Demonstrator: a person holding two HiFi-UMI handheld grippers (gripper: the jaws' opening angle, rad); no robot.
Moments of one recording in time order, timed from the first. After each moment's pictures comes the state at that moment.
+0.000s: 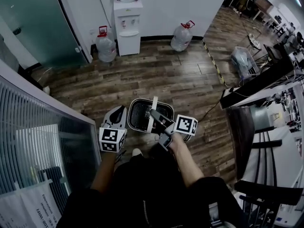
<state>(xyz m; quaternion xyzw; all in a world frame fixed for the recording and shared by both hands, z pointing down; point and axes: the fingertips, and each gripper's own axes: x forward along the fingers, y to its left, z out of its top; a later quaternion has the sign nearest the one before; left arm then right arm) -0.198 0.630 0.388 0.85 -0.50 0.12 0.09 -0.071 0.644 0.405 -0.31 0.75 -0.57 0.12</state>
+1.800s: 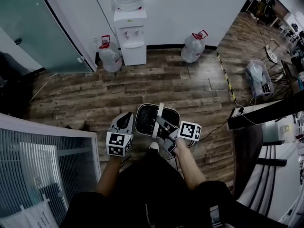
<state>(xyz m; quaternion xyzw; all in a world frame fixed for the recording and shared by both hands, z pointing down) -0.113 0.437 0.405 0.83 -0.52 0.16 0.12 0.012 0.444 0.432 -0.29 0.74 -0.60 0.08</state>
